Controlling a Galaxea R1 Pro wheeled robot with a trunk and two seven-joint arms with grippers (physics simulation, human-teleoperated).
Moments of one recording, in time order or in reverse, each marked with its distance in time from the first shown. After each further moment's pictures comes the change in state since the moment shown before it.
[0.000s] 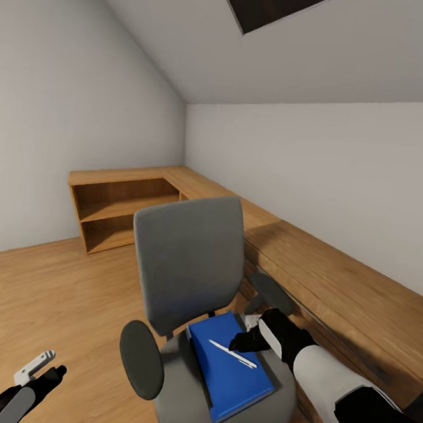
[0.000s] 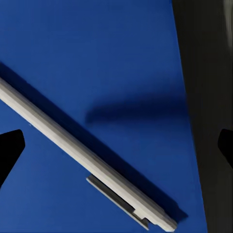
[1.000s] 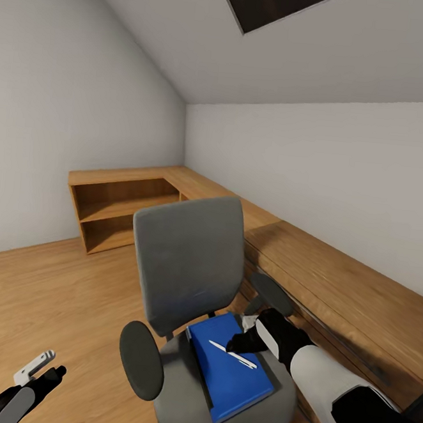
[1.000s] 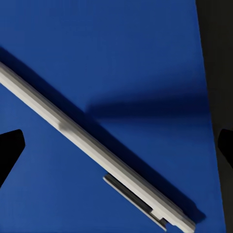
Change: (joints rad) left arm 0.000 0.000 0.002 0.000 0.001 0.004 0.005; right arm 0.000 0.015 0.005 0.004 -0.003 0.014 -0.002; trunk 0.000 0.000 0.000
